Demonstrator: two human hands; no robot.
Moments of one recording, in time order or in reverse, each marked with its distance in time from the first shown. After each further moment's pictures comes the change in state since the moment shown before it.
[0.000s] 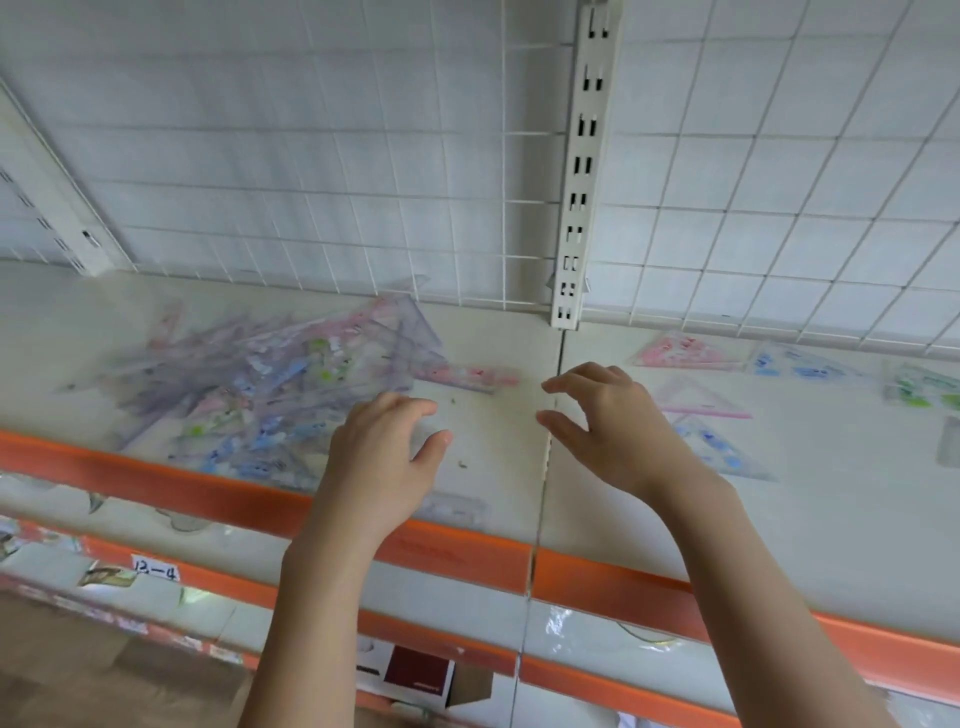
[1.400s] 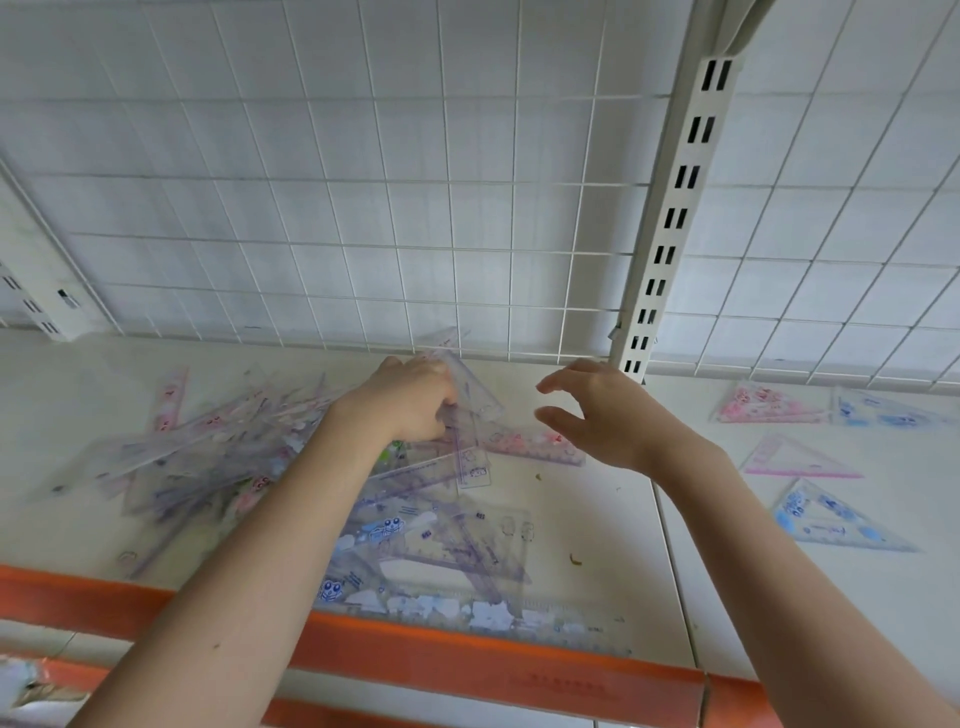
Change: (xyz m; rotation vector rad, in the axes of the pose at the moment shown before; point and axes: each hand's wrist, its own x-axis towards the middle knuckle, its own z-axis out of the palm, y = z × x) left_hand 0.180 -0.091 -0.015 0.492 -0.418 0.435; right_hand 0.111 -0.050 0.031 -0.058 -0.072 0.060
